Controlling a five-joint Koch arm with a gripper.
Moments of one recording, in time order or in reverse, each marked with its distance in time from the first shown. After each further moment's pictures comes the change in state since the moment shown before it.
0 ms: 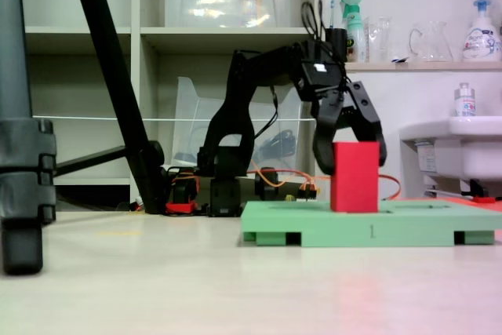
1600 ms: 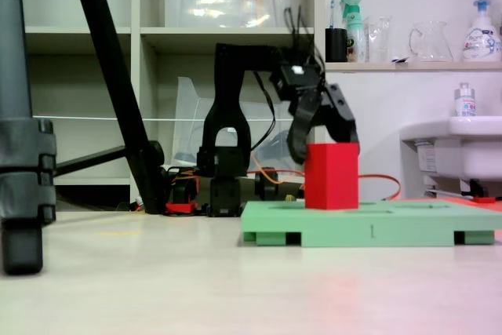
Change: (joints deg) arm -1.1 21.3 25.7 -3.1 -8.4
